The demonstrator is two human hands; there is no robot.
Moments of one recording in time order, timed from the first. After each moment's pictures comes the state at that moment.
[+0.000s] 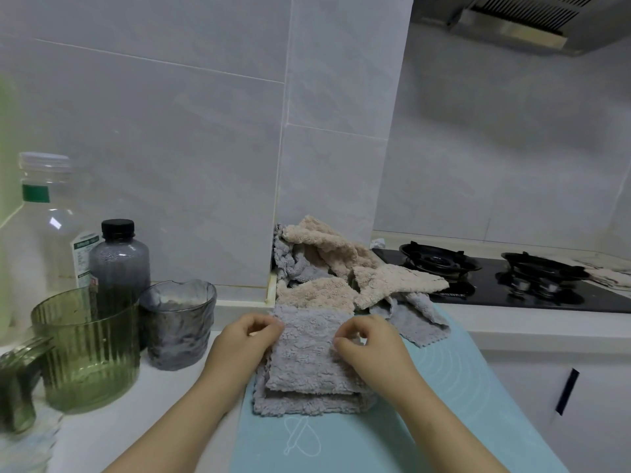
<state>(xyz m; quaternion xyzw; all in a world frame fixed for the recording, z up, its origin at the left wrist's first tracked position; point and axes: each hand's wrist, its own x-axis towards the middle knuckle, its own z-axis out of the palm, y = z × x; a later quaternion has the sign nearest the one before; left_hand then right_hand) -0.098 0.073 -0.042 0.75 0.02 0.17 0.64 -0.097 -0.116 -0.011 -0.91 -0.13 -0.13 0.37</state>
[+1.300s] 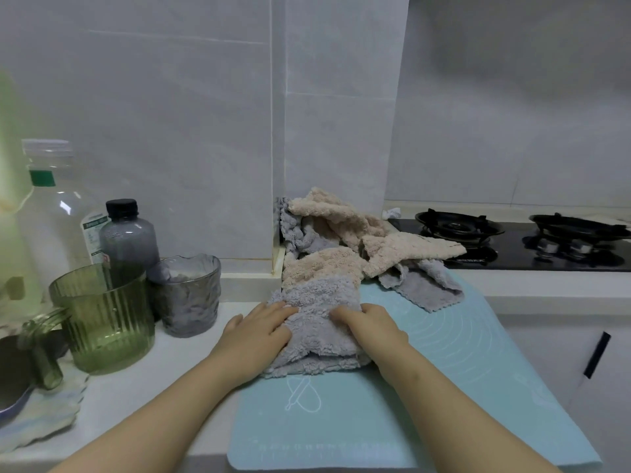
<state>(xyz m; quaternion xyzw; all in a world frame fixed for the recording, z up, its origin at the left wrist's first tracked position) -0.114 0.067 -0.045 0.97 -0.05 0.03 0.22 -0.086 -0.113 -0.035 -0.89 0.00 0.03 0.46</state>
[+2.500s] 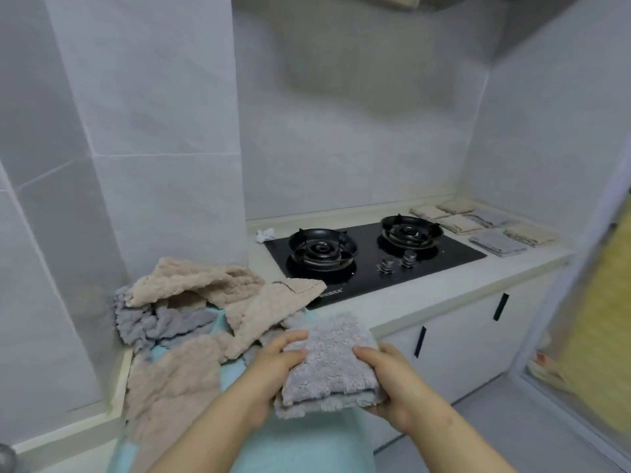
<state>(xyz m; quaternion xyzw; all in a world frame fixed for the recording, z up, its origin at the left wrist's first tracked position) -0.048 -0.126 0.079 0.69 -0.01 -0.22 0.69 -0.105 -0.298 0.092 -0.61 0.25 0.06 0.75</state>
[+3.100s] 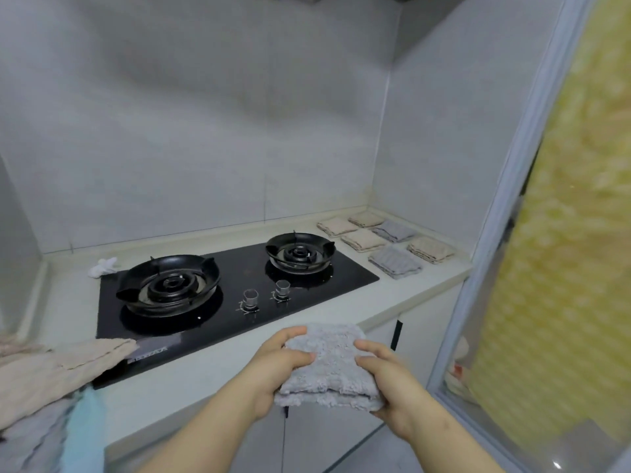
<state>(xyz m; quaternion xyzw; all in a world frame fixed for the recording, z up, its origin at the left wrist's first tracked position) 0.018 -0.506 0.103 0.66 -0.06 -0.28 0.70 -0.063 -0.660 0.096 -0.59 0.31 -0.03 0.75</state>
